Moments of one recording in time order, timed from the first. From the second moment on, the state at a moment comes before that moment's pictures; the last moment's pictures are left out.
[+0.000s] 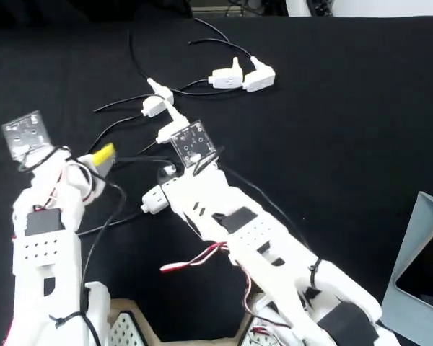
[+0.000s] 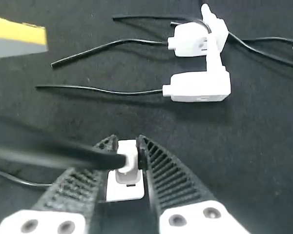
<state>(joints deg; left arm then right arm) -16.6 -52.7 65.0 37.0 12.8 -36.2 -25.6 65.2 5.5 -2.8</state>
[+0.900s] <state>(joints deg) -17.5 -52.7 65.0 37.0 13.4 -36.2 -15.5 63.1 2.6 -2.9</state>
